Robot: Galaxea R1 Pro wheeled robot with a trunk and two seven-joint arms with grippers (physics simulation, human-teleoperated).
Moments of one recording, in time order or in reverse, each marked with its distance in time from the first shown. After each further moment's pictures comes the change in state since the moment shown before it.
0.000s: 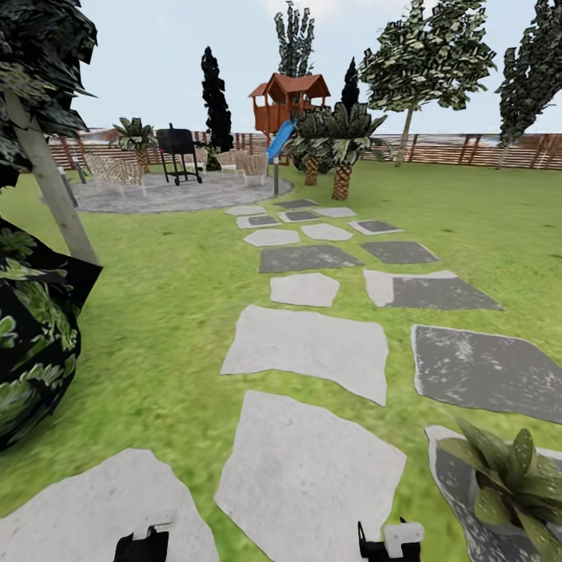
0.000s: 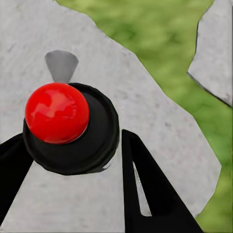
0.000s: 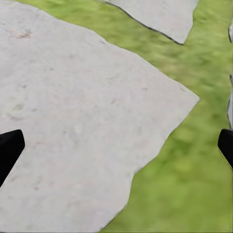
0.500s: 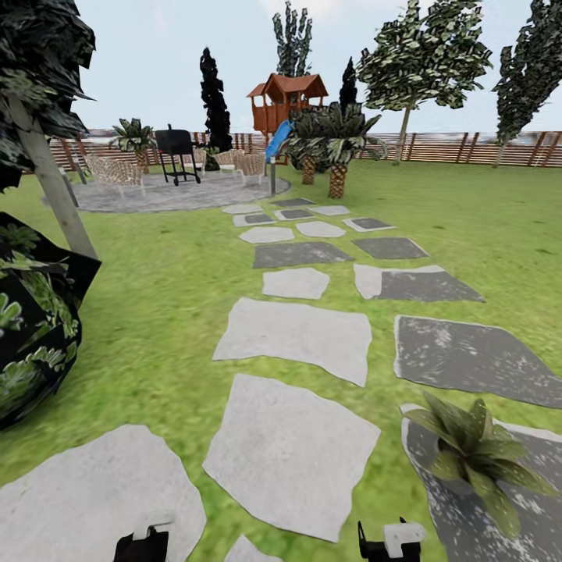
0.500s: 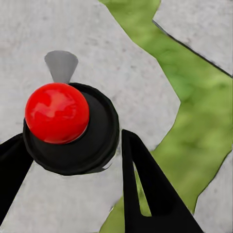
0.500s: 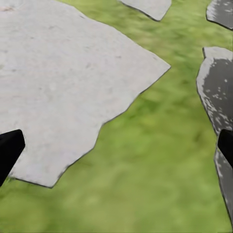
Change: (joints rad) left arm 0.000 0.001 0.000 0.000 0.001 0.000 0.000; right arm 0.000 0.000 0.000 0.000 0.000 0.000 0.000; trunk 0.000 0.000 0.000
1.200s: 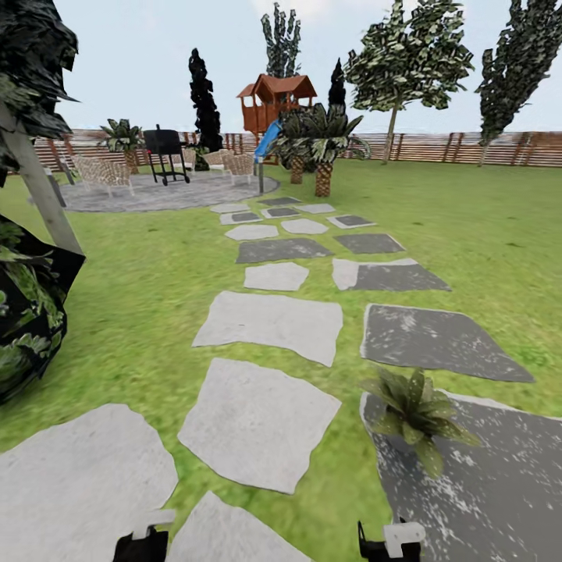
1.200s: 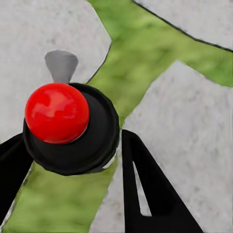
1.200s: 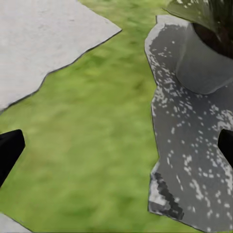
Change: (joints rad) left arm 0.000 0.001 0.002 -0.002 0.002 0.000 0.000; right arm 0.000 0.000 0.000 0.000 -0.002 0.000 0.000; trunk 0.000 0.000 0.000
